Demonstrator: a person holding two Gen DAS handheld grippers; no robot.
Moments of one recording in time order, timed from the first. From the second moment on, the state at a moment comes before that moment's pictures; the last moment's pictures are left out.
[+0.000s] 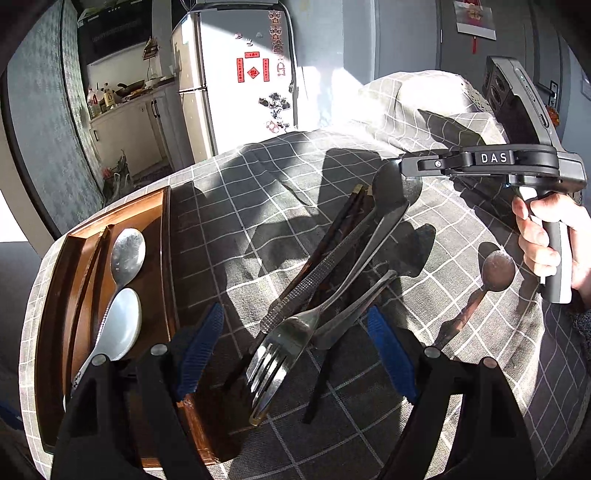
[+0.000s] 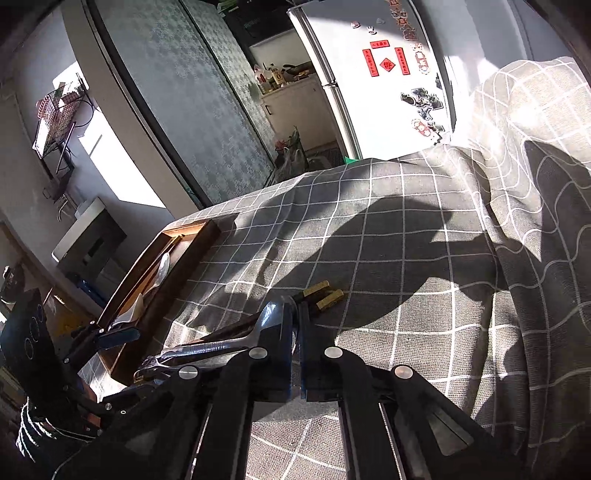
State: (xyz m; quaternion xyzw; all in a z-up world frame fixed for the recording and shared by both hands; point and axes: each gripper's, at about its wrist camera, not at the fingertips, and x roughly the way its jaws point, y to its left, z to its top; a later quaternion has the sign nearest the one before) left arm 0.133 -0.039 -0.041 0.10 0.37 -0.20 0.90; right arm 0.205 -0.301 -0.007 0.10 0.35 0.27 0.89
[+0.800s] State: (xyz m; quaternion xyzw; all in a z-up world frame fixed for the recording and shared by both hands) left arm 0.157 -0.064 -0.048 0.11 0.38 -0.23 0.89; right arm 0.170 -0.321 0.036 0.11 0.27 0.32 0.90
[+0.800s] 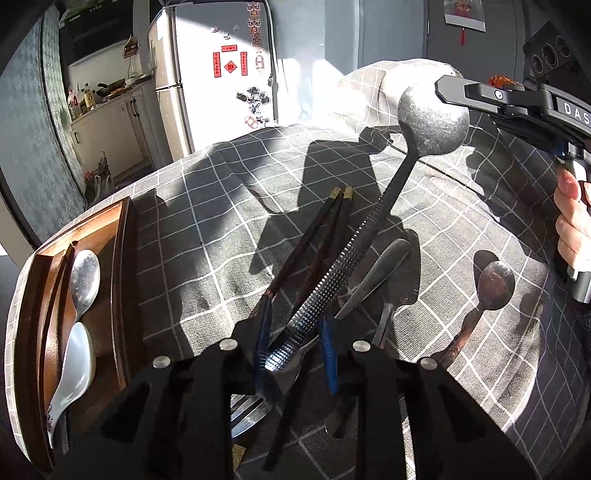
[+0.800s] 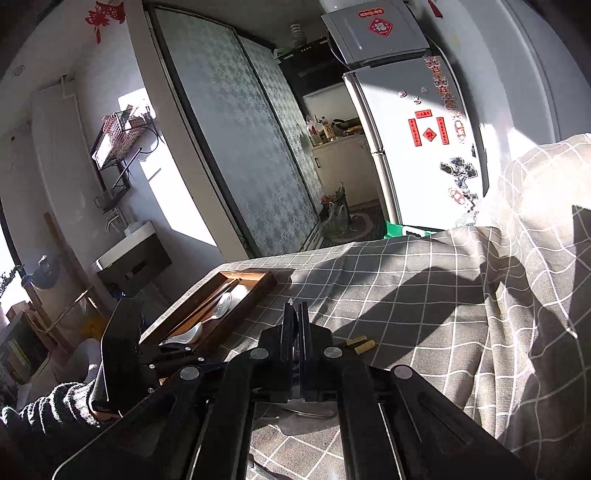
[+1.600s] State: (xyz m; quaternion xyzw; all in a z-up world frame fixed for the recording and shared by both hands) left arm 0.112 0.104 -0.038 0.03 0.41 -0.05 0.91; right arm 0.267 -0.085 -0.003 0.09 0.41 0.41 0.81
